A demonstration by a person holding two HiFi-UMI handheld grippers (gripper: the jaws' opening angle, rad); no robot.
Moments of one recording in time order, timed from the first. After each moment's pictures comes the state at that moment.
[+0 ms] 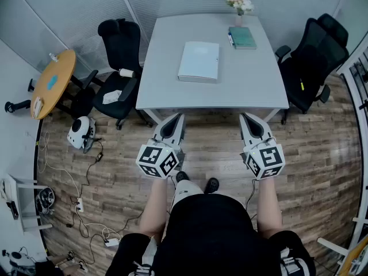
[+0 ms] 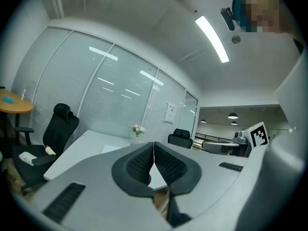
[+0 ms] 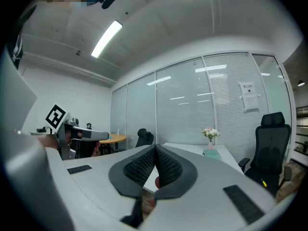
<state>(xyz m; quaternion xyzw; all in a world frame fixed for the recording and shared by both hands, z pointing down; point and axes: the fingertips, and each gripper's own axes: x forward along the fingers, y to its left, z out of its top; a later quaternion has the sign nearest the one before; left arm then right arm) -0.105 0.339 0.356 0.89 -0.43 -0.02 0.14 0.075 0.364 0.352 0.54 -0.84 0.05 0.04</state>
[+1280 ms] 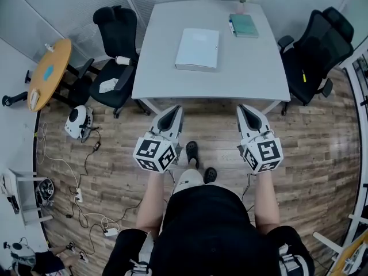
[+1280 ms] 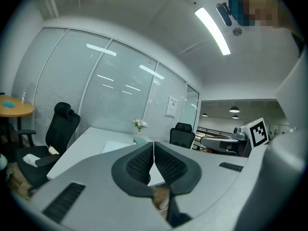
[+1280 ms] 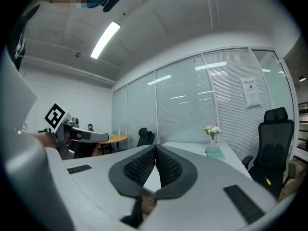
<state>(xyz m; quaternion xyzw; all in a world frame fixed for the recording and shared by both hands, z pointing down) -0.096 0.325 0.379 0.89 -0.44 0.02 0.14 0.077 0.344 0.373 0.53 -0.84 0.05 0.04</state>
